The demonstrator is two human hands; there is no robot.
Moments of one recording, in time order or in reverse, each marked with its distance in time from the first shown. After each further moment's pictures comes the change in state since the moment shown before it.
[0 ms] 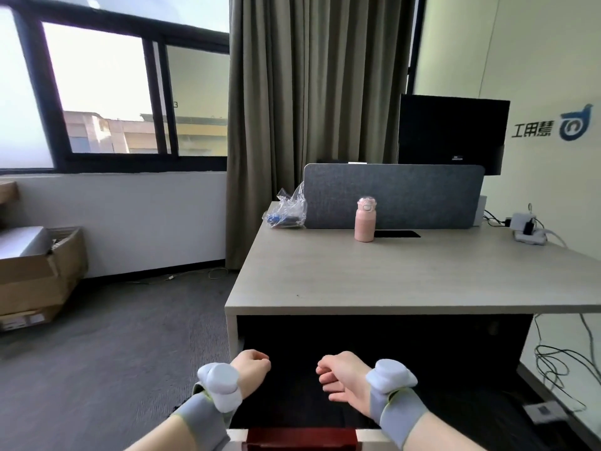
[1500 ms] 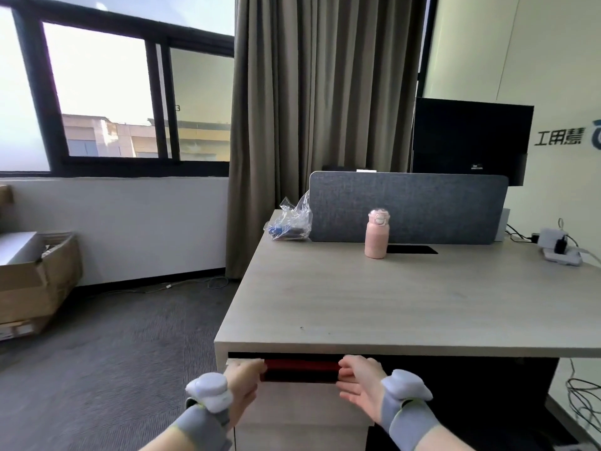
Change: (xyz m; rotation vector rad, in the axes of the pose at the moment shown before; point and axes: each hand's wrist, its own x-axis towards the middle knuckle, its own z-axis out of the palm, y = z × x) left_hand 0.118 0.011 0.003 -0.543 -0.013 -0.143; right_hand 0.103 -0.043 -0.030 0.365 0.149 0.065
